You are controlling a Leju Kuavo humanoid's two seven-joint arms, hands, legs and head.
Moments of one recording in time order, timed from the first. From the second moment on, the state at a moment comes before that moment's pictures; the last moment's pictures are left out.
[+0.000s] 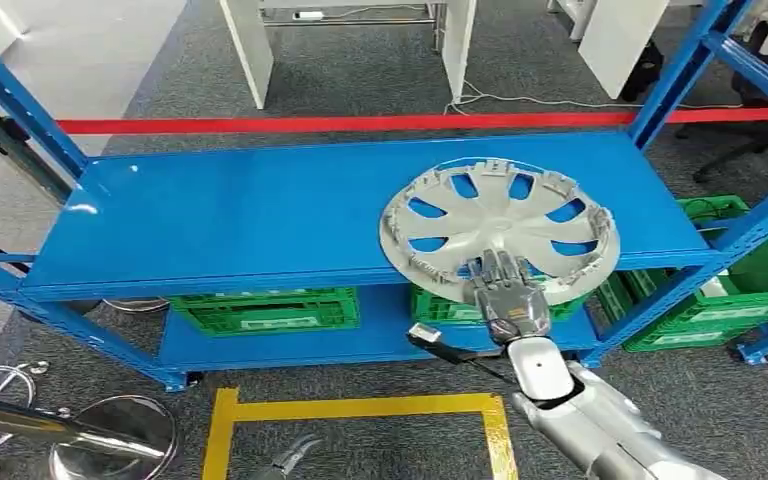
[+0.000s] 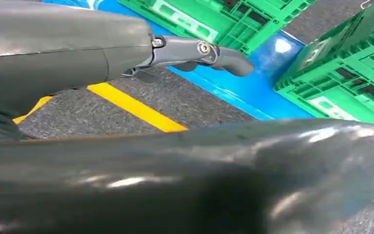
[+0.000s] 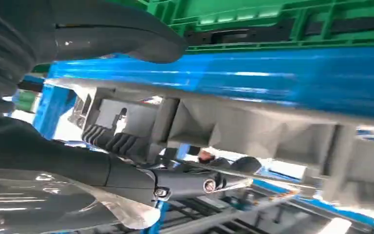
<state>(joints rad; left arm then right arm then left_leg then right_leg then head) 0.01 0.15 -1.27 -0.71 0.21 0.68 -0.51 -0.44 -0.05 0.62 -0.75 1.57 -0.43 0.24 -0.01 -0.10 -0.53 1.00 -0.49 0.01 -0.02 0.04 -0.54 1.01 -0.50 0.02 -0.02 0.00</state>
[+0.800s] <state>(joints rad) 0.02 0.16 -1.26 -0.73 0.19 0.68 -0.49 -0.35 -0.02 0.51 -0.93 1.56 -0.67 0.15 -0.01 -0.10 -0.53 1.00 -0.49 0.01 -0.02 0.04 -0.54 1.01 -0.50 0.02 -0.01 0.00</state>
